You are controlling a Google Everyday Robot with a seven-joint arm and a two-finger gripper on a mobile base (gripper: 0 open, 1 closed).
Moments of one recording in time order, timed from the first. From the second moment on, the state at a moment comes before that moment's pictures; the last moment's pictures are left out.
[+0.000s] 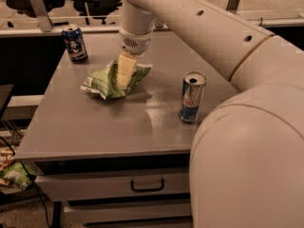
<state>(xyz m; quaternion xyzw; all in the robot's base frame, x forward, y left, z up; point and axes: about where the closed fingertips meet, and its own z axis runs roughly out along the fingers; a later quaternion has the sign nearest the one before) 0.668 0.050 0.871 -0.60 0.79 0.02 0.13</state>
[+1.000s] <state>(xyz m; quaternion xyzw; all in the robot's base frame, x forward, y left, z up) 0.651 0.031 0.884 -0.60 0.79 0.02 0.13</state>
